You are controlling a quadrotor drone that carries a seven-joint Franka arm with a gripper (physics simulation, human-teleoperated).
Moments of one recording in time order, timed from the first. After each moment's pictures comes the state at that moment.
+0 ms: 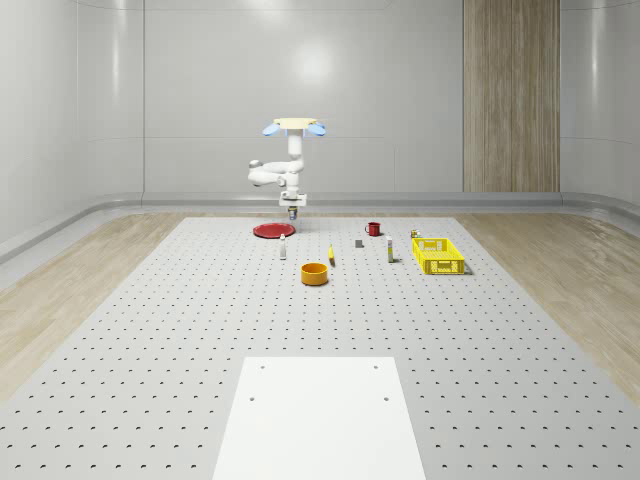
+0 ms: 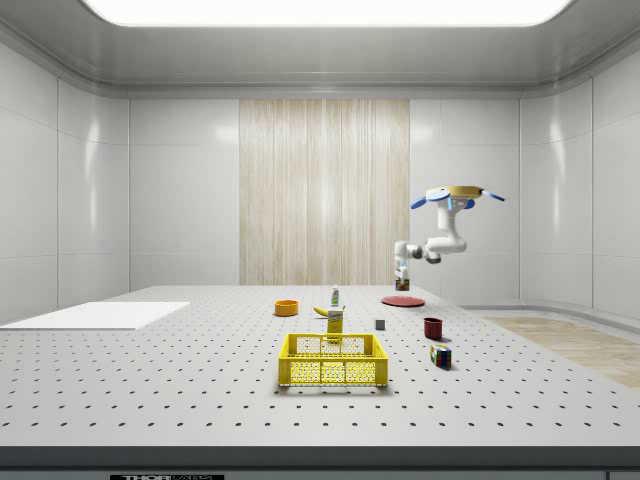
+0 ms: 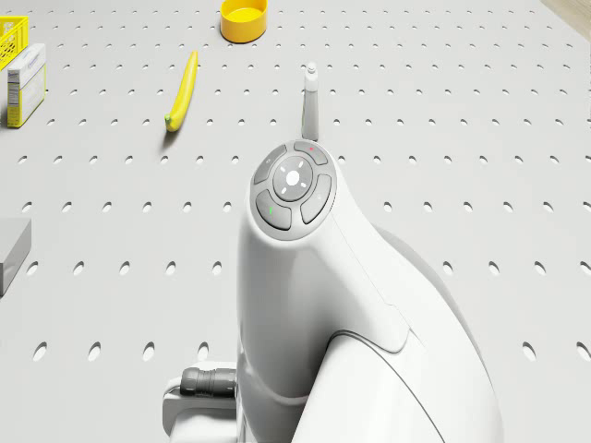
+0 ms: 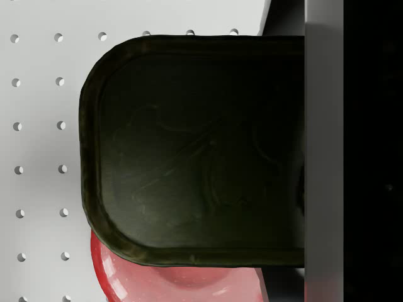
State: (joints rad) arm -1.21 -1.45 1.39 -2.83 -1.79 1.51 1.71
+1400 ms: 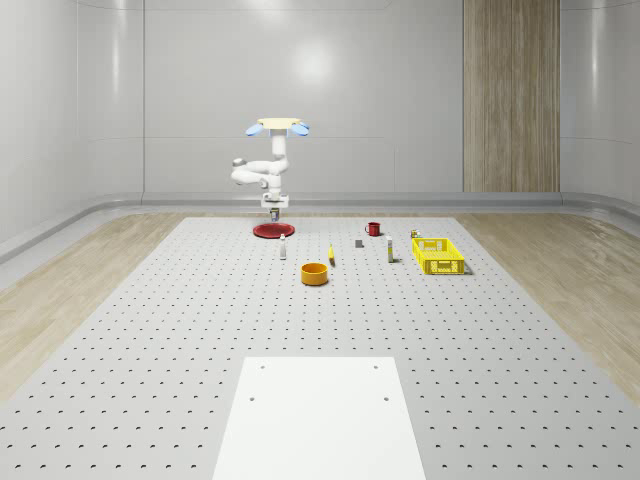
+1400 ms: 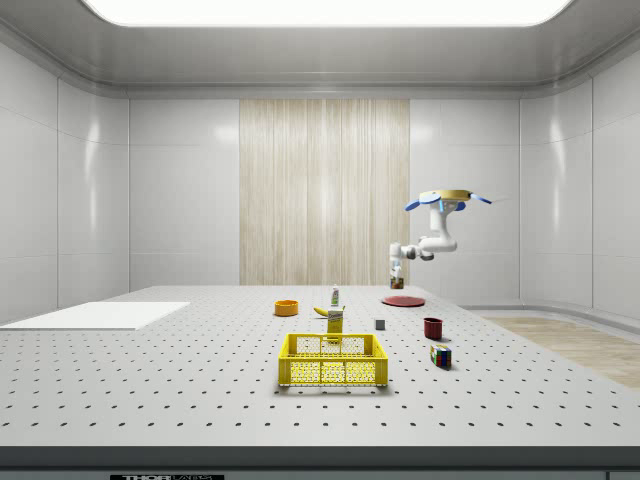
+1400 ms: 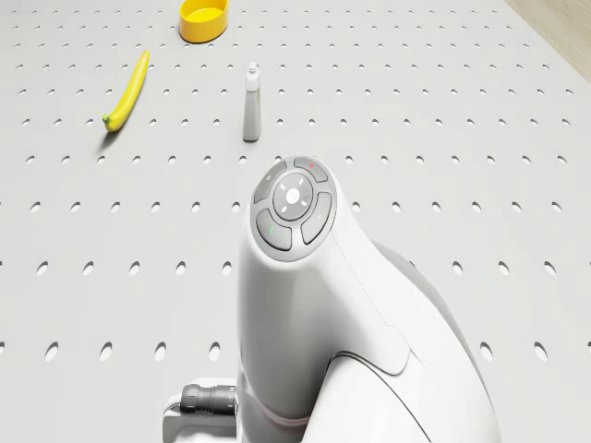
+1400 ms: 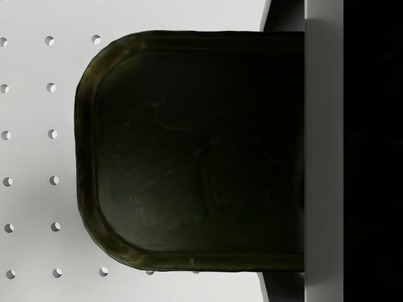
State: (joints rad) arm -1.23 -1.51 1.33 -2.81 -1.82 1.59 1.73
